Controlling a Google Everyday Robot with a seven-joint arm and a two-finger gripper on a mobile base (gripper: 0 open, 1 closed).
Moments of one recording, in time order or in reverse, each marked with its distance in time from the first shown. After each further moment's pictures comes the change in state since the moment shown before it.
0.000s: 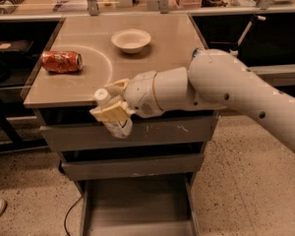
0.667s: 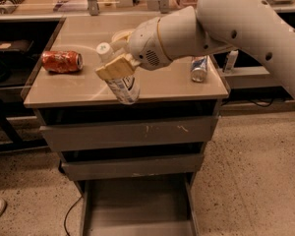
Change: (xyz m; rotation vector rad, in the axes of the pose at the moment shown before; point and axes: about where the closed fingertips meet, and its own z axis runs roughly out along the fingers) arm -0.070 -0.055 -0.032 0.014 0.065 -0.055
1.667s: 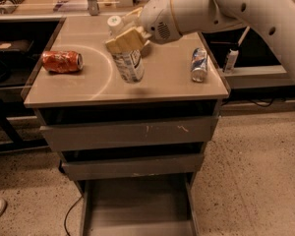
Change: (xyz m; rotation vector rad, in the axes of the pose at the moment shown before) arm -0.019 -0.056 -0.024 0.024 -0.058 0.006
